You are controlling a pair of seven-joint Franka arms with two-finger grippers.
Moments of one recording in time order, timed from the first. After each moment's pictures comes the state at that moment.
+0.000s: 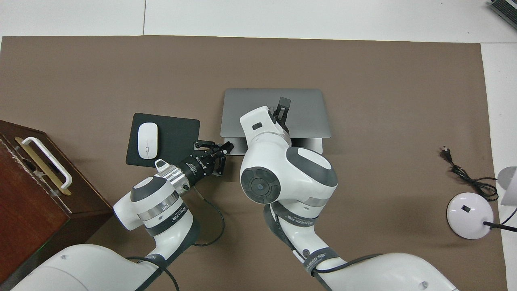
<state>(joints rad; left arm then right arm) -0.44 0.30 -0.03 -2.27 -2.44 2.49 -0.27 0.59 0.37 -0.01 -1.81 -0.77 2.44 -0.10</state>
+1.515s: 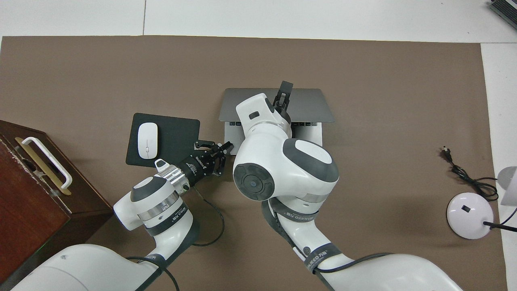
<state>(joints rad) -0.44 0.30 -0.04 -2.27 -2.44 2.49 -0.25 0.59 0.37 -0.01 -1.72 -0.85 2.38 -0.10</state>
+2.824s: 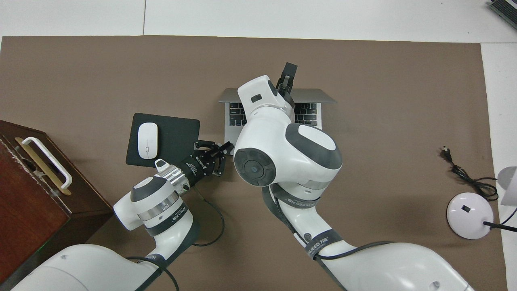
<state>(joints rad) -0.44 0.30 -0.04 -2.27 -2.44 2.49 -0.25 0.57 0.42 -0.01 -1.60 -0.88 2.35 -0.11</state>
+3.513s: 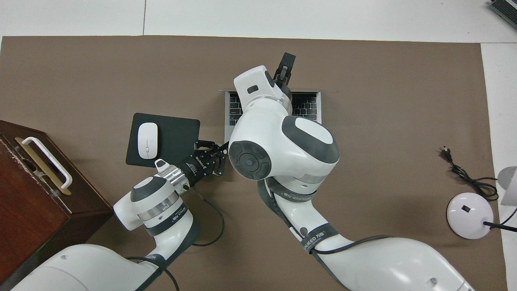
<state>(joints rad) -0.44 0.30 -0.04 -2.27 -2.44 2.49 -0.25 0.57 0.45 -0.01 -1.52 -0.88 2.33 -0.11</state>
